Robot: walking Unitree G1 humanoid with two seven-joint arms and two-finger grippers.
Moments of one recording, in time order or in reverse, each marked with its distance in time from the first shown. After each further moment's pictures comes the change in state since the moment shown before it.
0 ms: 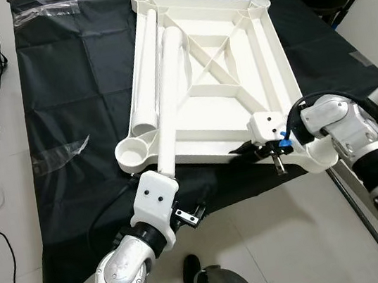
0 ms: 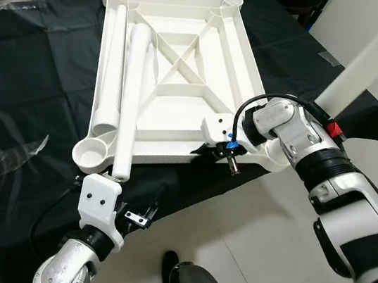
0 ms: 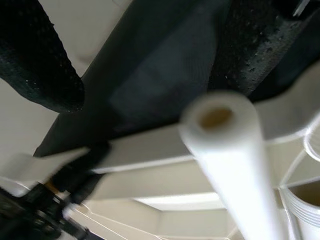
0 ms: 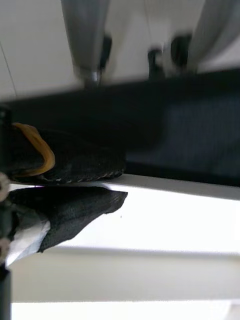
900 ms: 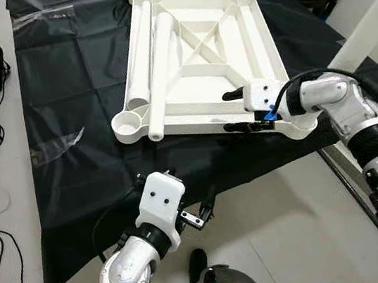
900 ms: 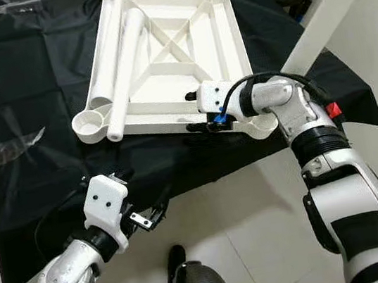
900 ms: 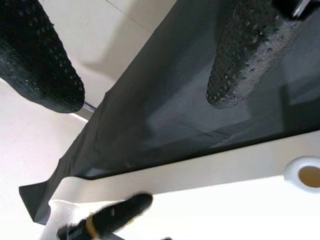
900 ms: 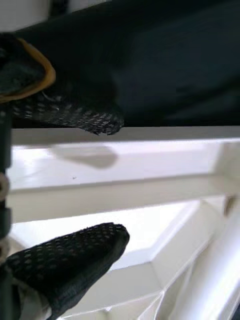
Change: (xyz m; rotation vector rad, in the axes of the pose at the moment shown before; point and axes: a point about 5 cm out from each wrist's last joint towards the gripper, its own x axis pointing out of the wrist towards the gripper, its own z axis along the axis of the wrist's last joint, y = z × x) left arm 0.002 -0.005 -0.001 0.014 -0.014 -0.025; right arm -0.020 -0.039 0.016 -0.018 -0.044 -0.288
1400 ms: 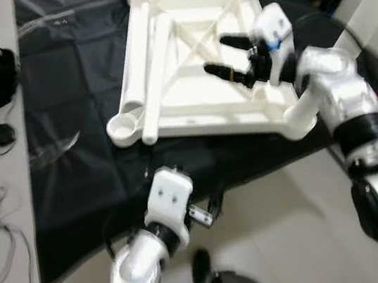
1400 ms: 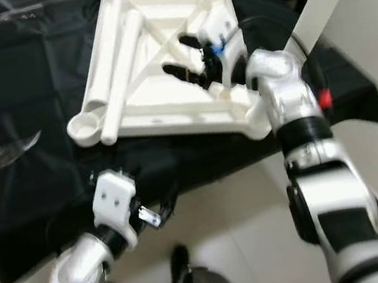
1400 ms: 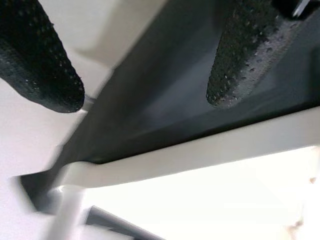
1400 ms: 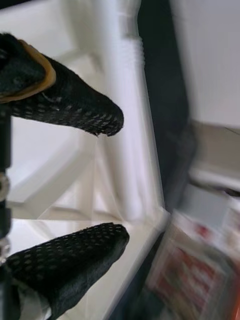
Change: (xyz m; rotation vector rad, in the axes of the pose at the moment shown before) left arm 0.004 0.001 0.001 0.007 -0.027 0.014; right arm 0.001 -0.016 0.024 0.394 -0.370 -0.547
